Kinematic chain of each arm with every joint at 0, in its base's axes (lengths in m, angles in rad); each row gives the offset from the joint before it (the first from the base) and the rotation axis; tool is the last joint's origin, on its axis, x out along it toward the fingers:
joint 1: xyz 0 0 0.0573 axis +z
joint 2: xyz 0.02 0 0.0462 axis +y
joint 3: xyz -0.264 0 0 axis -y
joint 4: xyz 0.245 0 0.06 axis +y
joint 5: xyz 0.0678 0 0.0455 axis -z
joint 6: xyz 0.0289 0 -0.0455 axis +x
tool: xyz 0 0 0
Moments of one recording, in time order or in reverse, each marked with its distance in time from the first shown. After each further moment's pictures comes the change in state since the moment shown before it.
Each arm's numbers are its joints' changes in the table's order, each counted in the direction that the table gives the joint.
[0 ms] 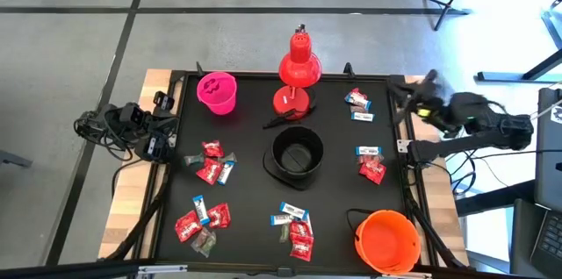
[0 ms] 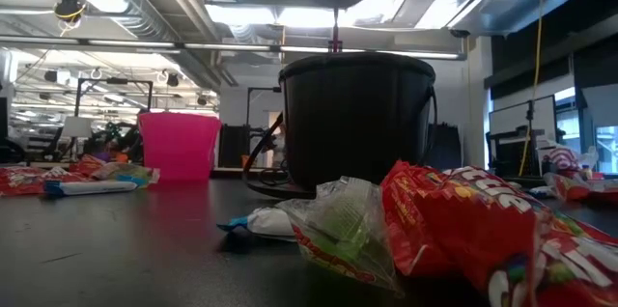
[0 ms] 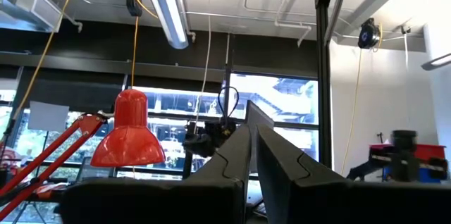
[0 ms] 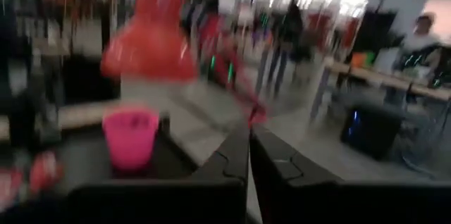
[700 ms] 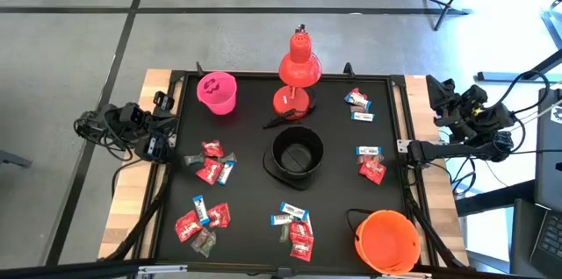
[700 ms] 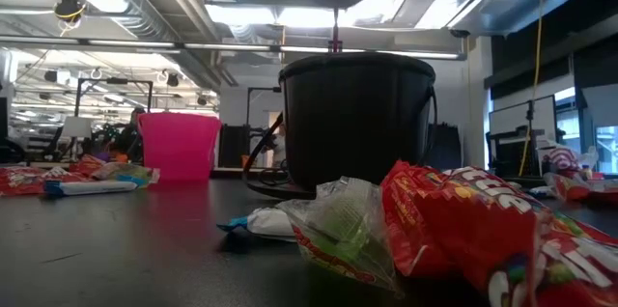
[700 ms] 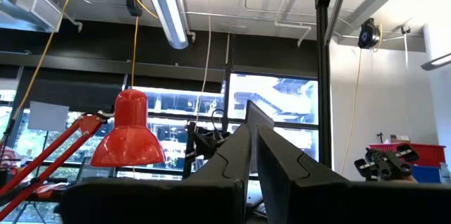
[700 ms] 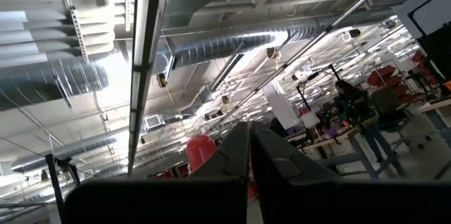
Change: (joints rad) left arm 0.000 0.000 0.000 0.000 0.000 0.000; right arm 0.000 -0.559 -0.396 -0.649 -0.158 0.144
